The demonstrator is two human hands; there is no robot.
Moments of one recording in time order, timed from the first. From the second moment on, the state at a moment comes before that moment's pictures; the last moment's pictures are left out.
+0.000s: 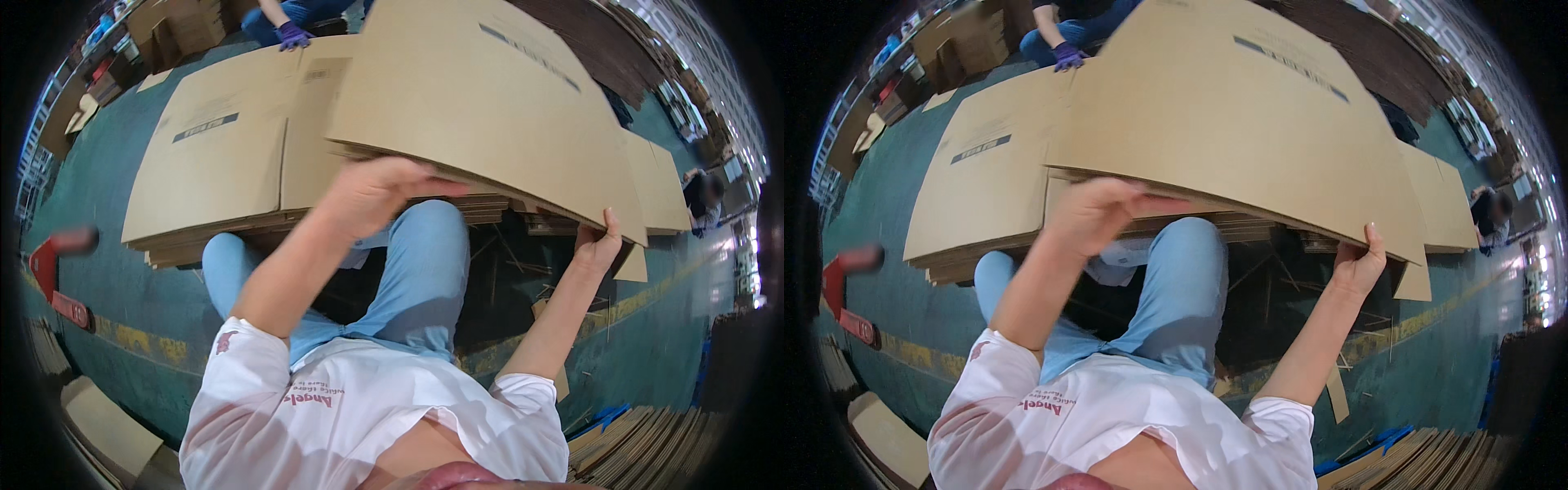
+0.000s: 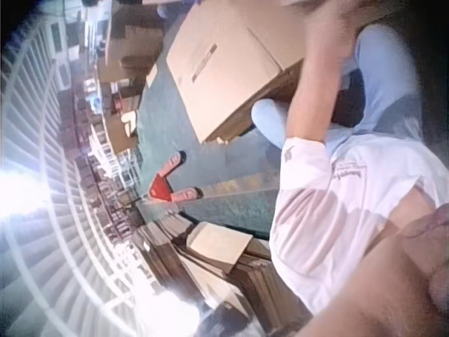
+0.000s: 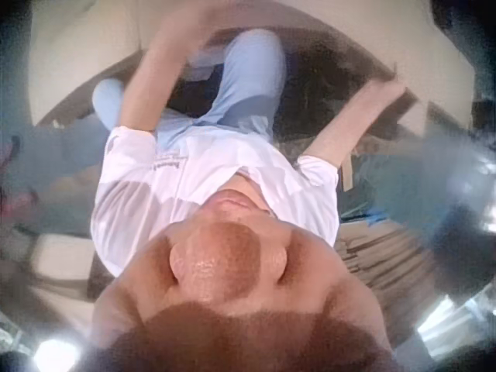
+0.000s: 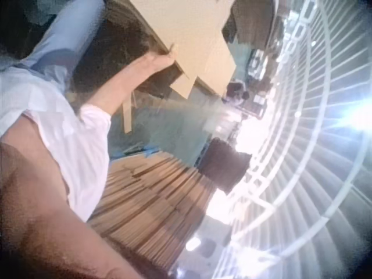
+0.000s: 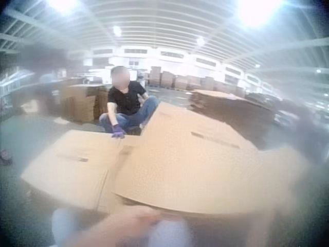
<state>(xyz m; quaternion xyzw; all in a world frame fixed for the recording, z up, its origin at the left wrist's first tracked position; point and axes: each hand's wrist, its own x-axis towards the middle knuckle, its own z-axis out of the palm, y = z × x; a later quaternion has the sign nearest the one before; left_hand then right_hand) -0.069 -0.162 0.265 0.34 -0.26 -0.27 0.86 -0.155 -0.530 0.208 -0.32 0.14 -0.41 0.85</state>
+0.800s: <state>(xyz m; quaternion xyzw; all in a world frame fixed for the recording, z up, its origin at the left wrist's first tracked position) -0.010 0.364 0.061 0.51 0.42 0.34 0.67 -0.076 -0.113 0.144 -0.68 -0.24 0.24 0.66</state>
